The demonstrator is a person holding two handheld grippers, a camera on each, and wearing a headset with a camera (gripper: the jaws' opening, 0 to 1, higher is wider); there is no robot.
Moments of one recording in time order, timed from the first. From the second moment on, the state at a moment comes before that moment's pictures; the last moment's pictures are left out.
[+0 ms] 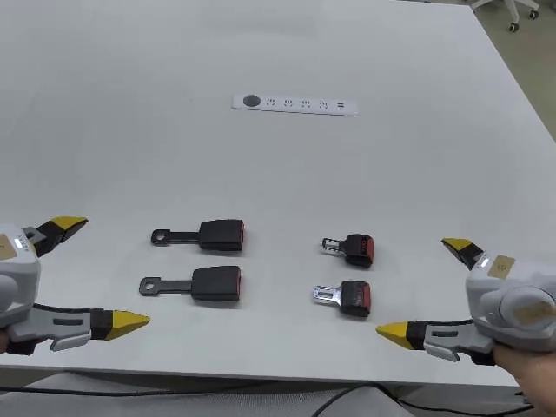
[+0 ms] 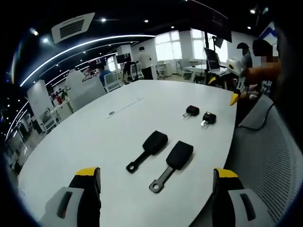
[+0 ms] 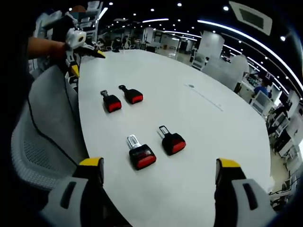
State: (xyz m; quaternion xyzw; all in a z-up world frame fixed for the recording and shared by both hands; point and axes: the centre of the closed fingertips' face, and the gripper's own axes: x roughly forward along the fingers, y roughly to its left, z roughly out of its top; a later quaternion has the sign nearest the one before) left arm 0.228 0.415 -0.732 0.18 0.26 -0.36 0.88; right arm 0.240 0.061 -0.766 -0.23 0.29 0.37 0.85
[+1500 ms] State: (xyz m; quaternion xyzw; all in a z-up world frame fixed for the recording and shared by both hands) left arm 0.228 0.419 -0.731 0.17 0.26 -0.35 0.88; right arm 0.235 0.068 -0.760 -0.18 0.30 0.38 0.86
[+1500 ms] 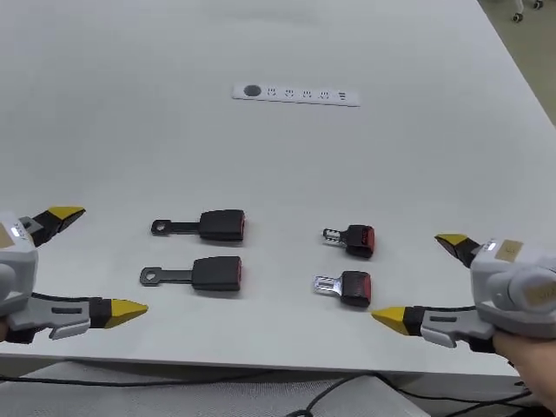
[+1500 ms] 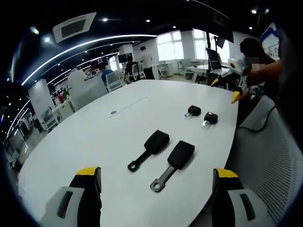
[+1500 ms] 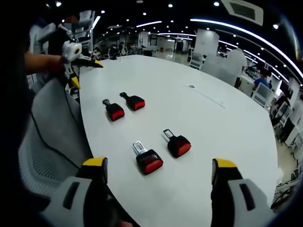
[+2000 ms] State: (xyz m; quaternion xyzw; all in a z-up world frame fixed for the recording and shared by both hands) left arm 0.227 0.418 -0.730 0.16 0.26 -0.36 0.88; right arm 0.228 0.058 -0.758 -0.12 0.32 0.37 0.86
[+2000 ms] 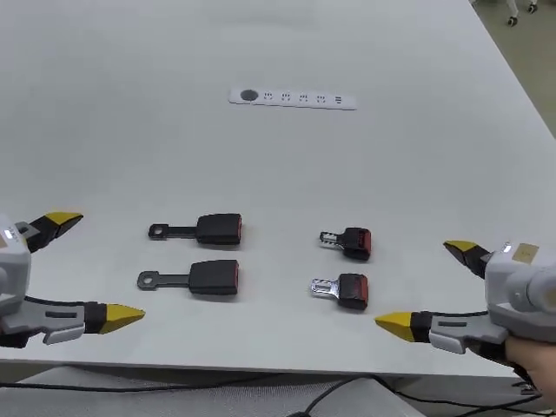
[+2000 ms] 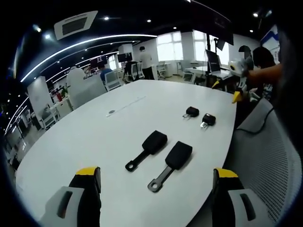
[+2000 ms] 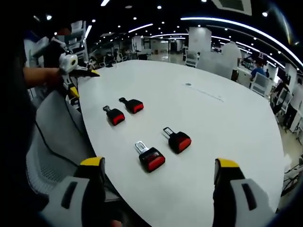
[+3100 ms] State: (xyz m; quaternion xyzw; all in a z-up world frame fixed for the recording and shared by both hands) left arm 0.221 0.407 -0.744 0.21 0.28 -0.41 0.85; right arm 0.223 0.076 -0.762 -0.25 0.30 0.48 0.79
